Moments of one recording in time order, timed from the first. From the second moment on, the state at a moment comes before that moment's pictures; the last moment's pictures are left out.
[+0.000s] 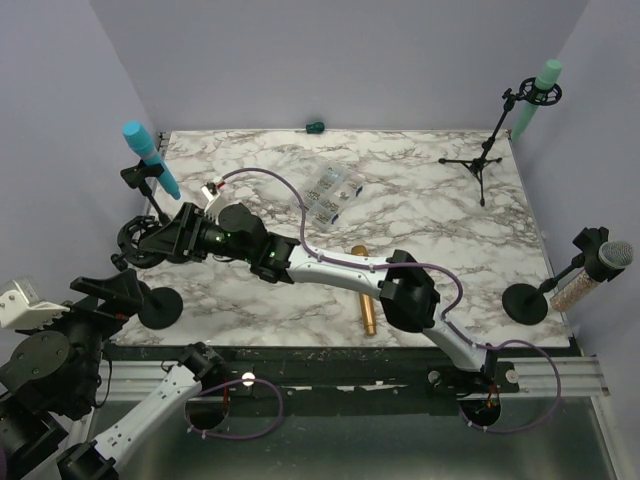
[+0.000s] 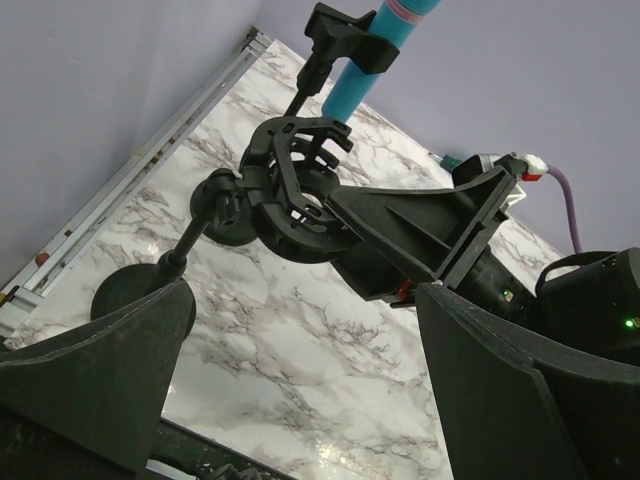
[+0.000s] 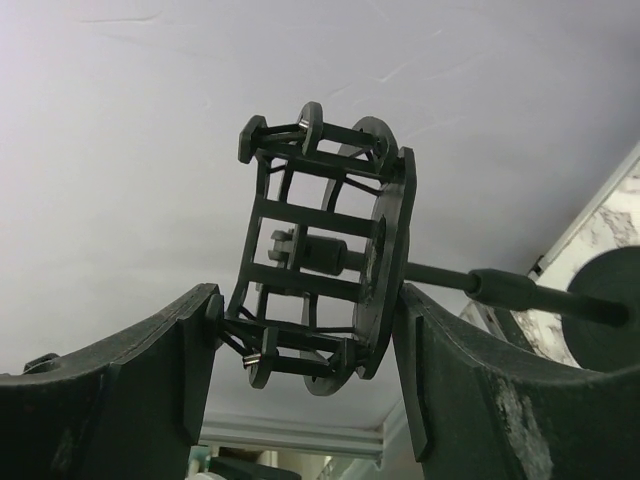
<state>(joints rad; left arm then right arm) -0.63 0.31 1.41 -1.33 -0.85 -0.70 1.21 2.36 2.11 0.31 -0.12 1.20</state>
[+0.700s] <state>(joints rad) -0.63 0.29 1.28 -1.31 -0.79 -0.73 1.10 1.96 1.58 0.33 -0.07 1.15</state>
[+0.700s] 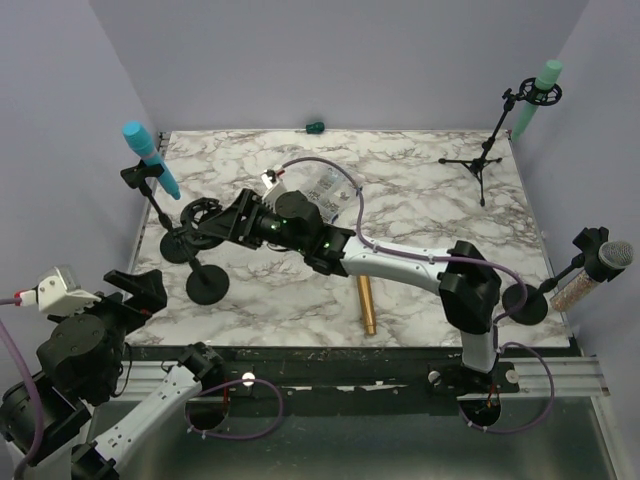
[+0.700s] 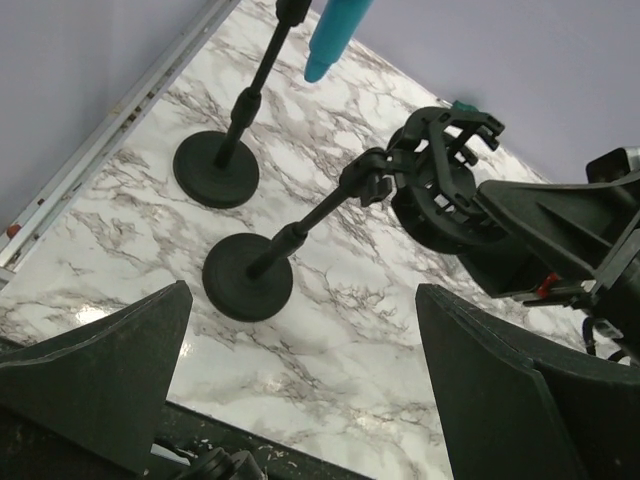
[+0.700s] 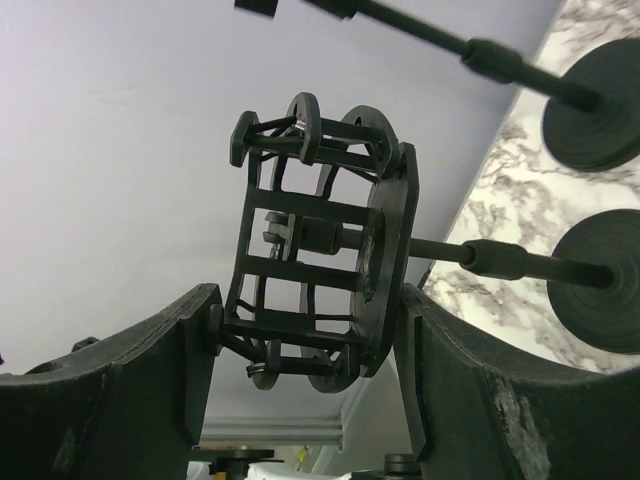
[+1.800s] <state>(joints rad) -0.63 0.47 1.09 -1.02 -0.37 -0.57 0.95 1.77 1.38 0.34 -0.24 0.99</state>
